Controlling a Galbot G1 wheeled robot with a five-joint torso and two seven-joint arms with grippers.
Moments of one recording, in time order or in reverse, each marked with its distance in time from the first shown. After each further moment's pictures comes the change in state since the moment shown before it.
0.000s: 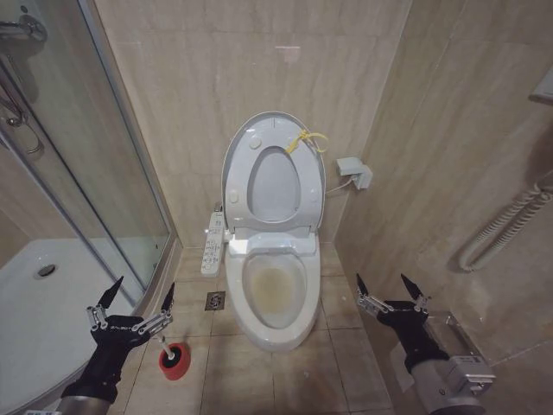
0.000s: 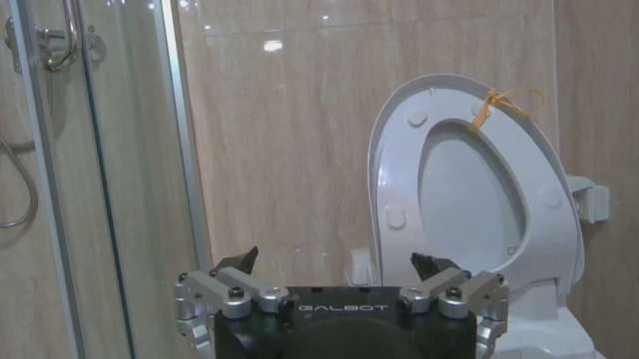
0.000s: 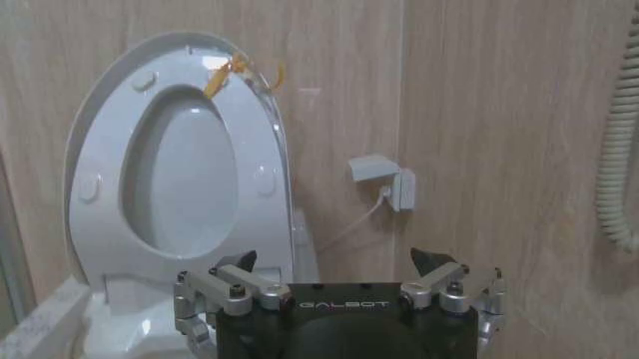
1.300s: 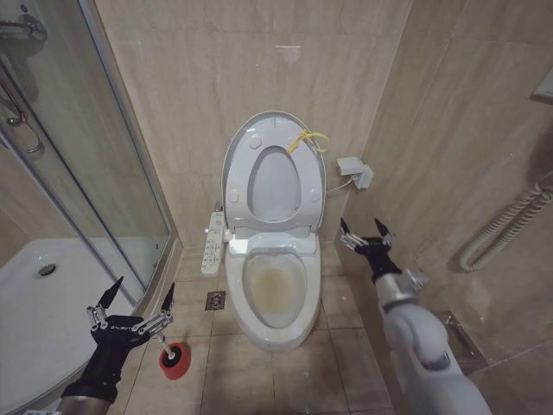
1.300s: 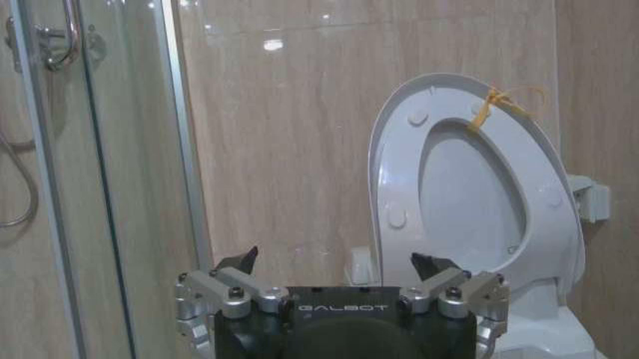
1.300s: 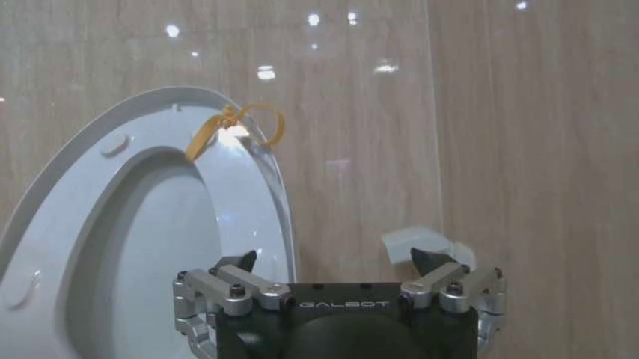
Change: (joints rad) left arm 0.000 0.000 0.000 0.000 0.000 0.000 0.000; right arm 0.639 -0.160 -0.086 -0.484 0.133 0.095 -0.003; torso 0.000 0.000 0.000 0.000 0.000
